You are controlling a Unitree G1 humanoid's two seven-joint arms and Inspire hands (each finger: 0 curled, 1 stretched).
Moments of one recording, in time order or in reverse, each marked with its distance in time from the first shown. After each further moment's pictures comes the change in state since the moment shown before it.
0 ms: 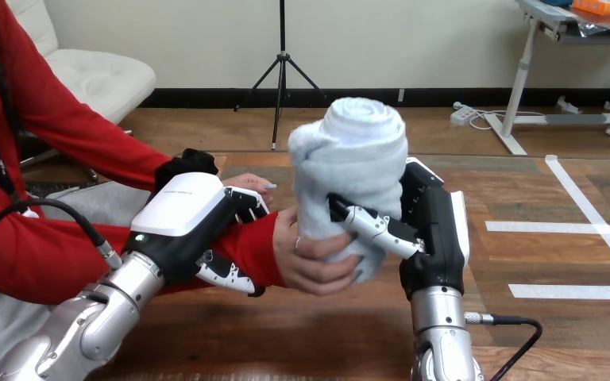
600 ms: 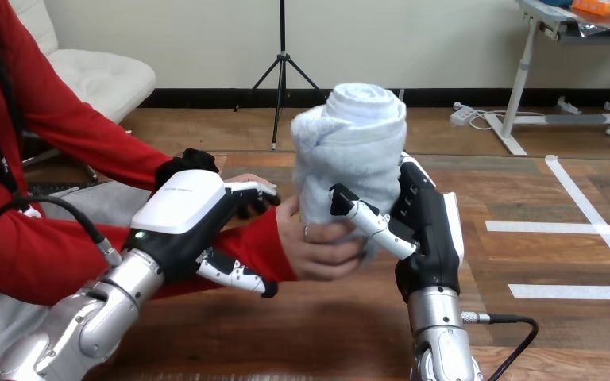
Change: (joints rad) left arm 0.001 0.005 0.005 -0.028 -0.003 -0.001 -0.019; right arm -0.001 -0.001 -0.011 0.000 0.005 0.031 0.033
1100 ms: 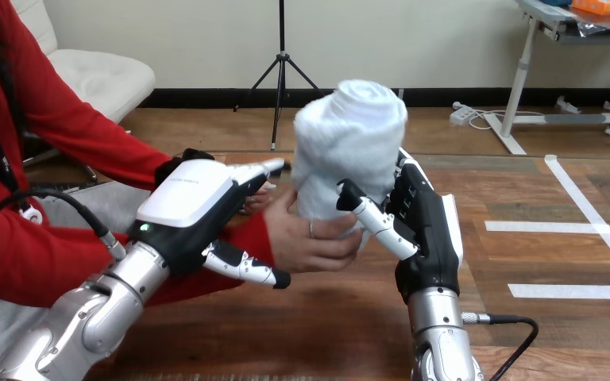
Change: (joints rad) left arm 0.013 0.000 0.012 -0.078 0.000 0.008 -0.002; right arm 0.000 -0.002 -0.006 0.000 -0.006 0.017 0.002
